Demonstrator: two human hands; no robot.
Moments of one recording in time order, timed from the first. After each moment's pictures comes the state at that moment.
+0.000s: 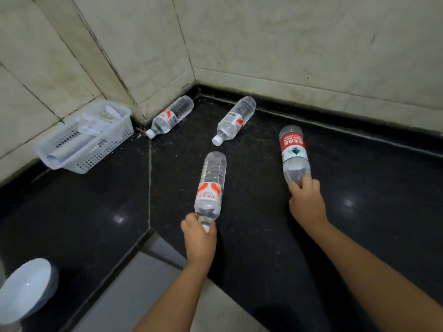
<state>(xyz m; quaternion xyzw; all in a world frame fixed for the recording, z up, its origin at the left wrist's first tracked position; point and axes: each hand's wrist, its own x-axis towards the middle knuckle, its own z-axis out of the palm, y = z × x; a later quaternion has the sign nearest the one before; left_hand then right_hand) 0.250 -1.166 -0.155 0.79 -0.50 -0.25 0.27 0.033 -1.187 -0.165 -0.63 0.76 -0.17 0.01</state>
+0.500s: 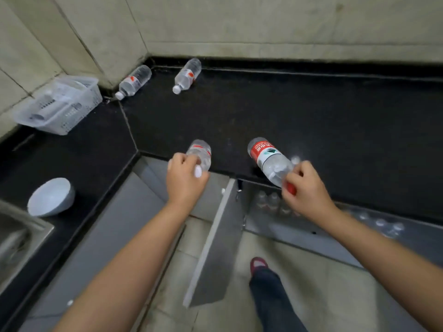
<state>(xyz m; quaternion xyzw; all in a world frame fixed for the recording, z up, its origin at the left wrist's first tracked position) 0.287 -0.926 -0.070 0.58 -0.75 -0.12 0.30 0.087 -0.811 -0.096 -0.63 0.72 -0.30 0.01</state>
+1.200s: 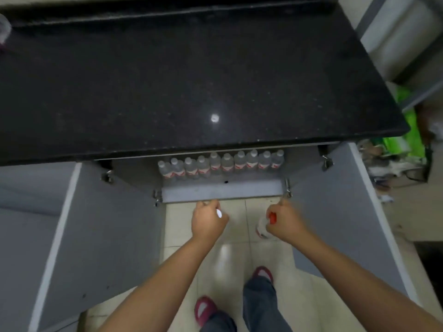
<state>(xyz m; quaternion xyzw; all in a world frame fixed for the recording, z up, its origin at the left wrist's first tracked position) 0.067 -0.680 -0.238 0.50 -0.78 -0.36 -0.07 -0.056 -0.548 -0.232 -0.32 0.88 -0.12 0.32</state>
